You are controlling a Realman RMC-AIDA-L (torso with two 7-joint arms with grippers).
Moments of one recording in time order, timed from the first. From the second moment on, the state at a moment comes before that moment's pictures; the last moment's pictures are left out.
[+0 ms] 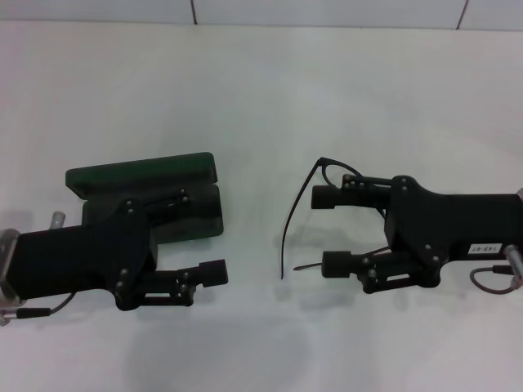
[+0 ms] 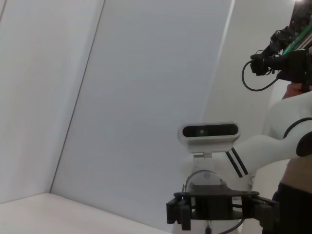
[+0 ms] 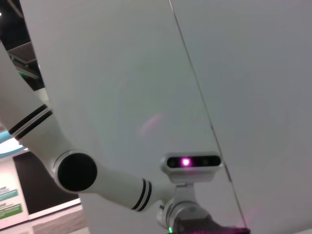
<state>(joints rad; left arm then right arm) -0.34 -1.98 0.93 0.44 1.60 1.94 -1.12 0.66 1.92 -1.92 -0.34 -0.73 -1.70 1.12</state>
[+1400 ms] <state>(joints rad) -0.52 -2.08 1.01 1.55 2.52 1.69 -1.81 0.49 1.98 -1.69 -0.37 -0.83 -1.62 1.04</state>
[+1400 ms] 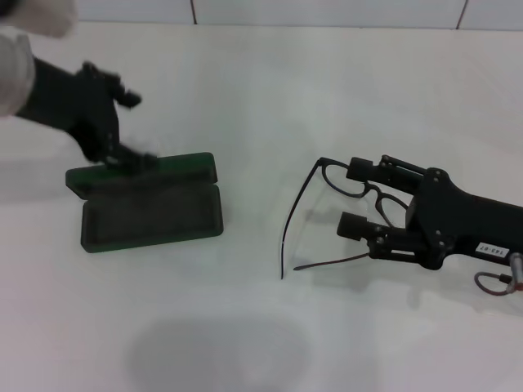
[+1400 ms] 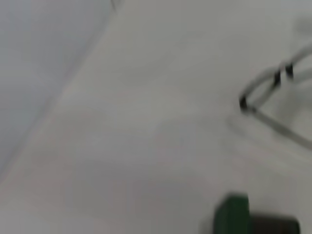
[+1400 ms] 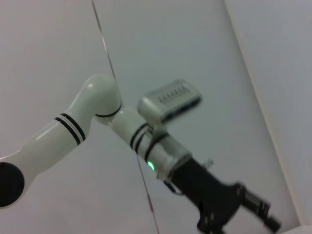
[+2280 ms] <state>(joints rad) -0.64 -2.09 1.15 1.25 2.74 1.57 -1.91 0.47 1.98 -1.68 -0.36 -0.83 -1.62 0.98</state>
